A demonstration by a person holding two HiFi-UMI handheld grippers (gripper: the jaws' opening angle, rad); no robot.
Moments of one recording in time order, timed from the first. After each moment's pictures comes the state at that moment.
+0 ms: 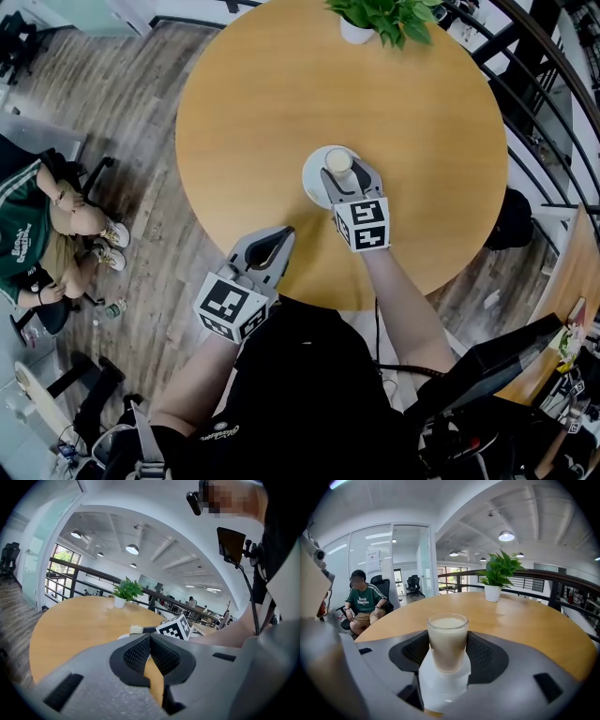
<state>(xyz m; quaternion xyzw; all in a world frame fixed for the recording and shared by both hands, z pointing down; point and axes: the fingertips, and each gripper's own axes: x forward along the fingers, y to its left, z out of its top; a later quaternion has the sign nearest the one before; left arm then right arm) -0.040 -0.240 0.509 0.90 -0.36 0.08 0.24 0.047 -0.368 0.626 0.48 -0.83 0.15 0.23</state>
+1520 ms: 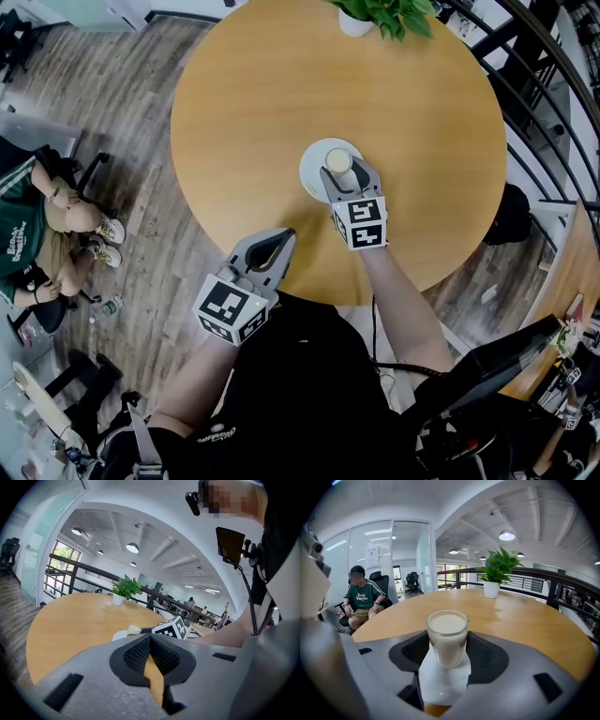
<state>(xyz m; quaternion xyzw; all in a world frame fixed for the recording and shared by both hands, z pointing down) -0.034 -0.230 0.515 0.90 -0.35 0.08 0.25 0.054 -0.361 0.643 0.49 -0.83 0.15 0.24</state>
